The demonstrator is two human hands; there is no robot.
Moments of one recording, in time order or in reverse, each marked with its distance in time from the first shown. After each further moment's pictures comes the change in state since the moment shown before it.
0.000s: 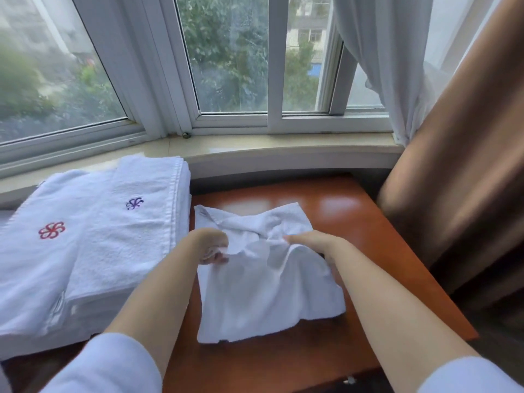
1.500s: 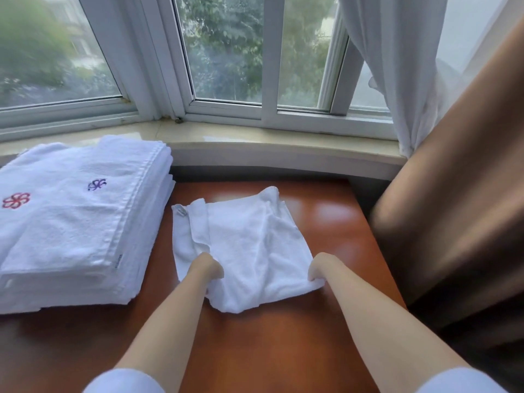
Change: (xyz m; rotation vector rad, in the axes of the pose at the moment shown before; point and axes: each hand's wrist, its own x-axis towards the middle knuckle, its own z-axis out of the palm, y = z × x) left_hand 0.055 0.005 0.132 0.128 0.250 0.049; right_hand 0.088 0.058 -0.091 -0.983 0.090 0.144
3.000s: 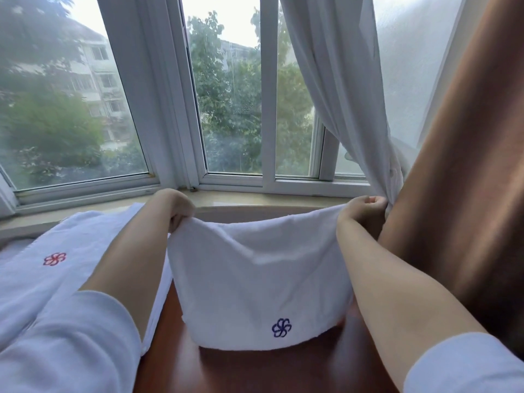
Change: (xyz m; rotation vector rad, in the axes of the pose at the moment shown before) left_hand -0.139 0.075 -0.228 0.171 0.145 0.109; right_hand -0.116 0.012 -0.161 1.652 1.483 0.294
